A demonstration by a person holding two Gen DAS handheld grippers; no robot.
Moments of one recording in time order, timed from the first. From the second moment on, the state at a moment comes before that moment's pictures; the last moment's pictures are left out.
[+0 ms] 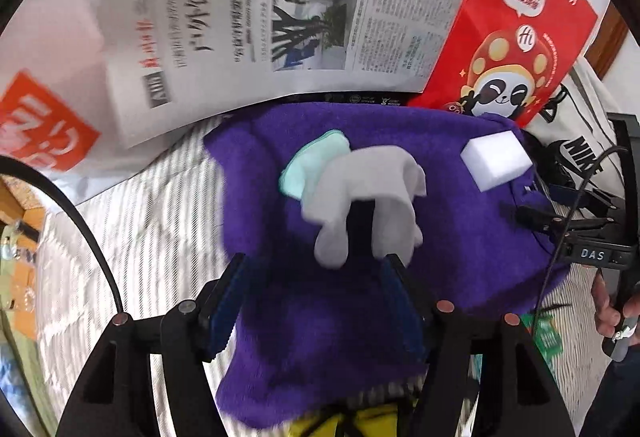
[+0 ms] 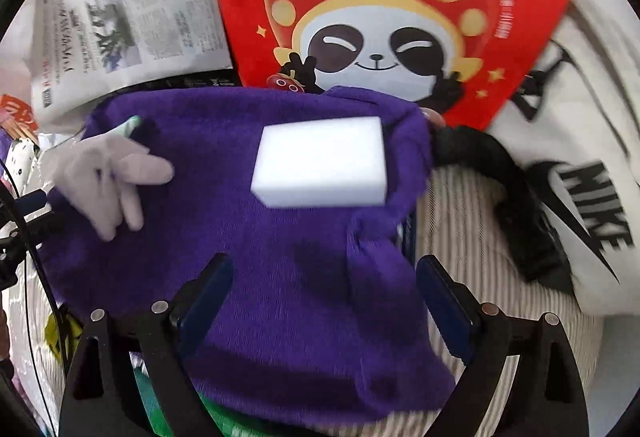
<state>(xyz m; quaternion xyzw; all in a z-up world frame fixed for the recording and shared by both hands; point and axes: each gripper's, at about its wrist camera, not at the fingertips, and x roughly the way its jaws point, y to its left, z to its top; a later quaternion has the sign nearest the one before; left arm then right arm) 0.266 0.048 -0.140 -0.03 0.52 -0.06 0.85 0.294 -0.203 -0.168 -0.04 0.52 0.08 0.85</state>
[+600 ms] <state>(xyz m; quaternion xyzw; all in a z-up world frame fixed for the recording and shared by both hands) 0.135 0.067 -0.144 -0.04 0.51 -0.03 0.86 0.118 -0.256 -0.110 0.03 0.48 0.09 0.87</state>
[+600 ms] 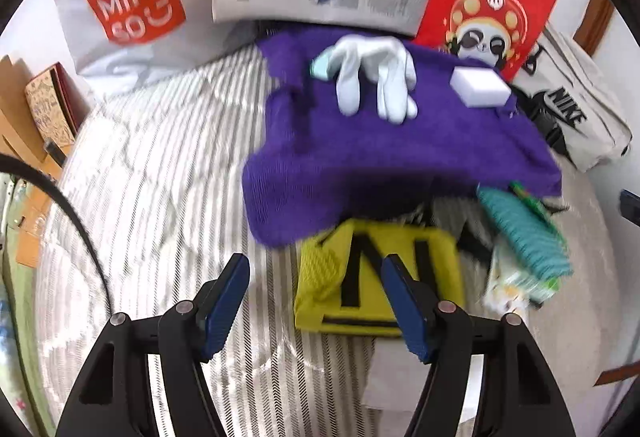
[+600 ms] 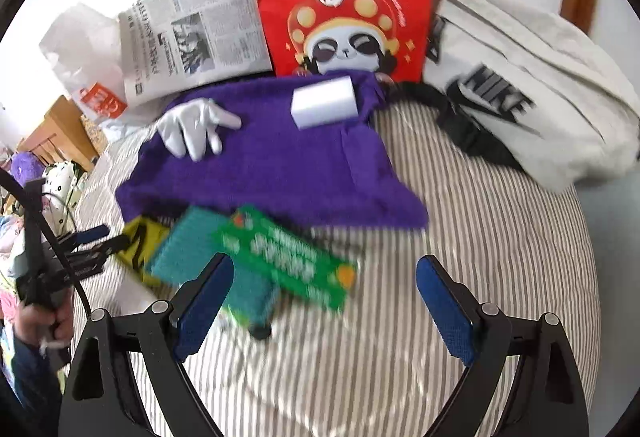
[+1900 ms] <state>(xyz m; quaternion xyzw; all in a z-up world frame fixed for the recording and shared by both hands) 0.097 0.109 -0.177 -0.10 0.49 -0.05 0.86 0.132 -0.213 -0.186 -0.13 0.47 0.08 0.87</state>
